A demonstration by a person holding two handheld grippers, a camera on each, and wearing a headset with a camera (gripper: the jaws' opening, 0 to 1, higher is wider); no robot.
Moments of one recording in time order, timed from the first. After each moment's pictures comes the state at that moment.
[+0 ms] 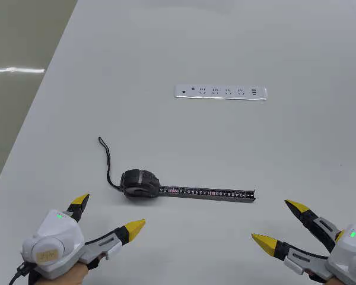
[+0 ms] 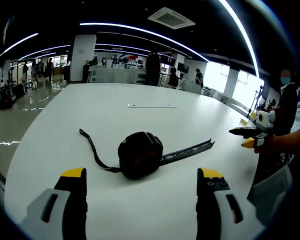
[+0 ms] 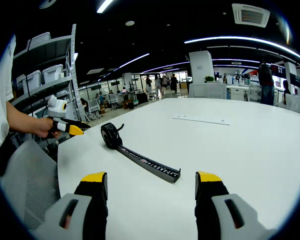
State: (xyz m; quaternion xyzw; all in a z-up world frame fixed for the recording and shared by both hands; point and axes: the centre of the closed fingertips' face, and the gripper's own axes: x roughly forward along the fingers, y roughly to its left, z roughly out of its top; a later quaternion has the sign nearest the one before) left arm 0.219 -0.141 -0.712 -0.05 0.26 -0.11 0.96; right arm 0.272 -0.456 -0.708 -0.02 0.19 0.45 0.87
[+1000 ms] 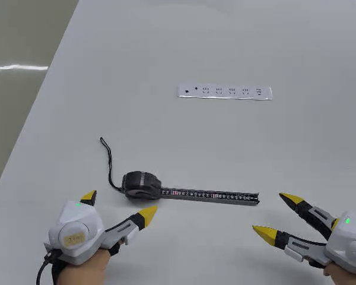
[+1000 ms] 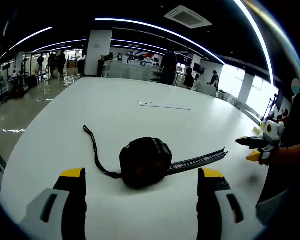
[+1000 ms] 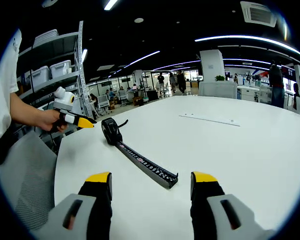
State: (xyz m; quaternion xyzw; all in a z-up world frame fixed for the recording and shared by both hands) left arm 0.246 -0.142 -0.722 -0.08 0.27 -0.04 0.96; right arm 0.293 -0.442 -0.724 -0.03 0.19 0.50 0.84
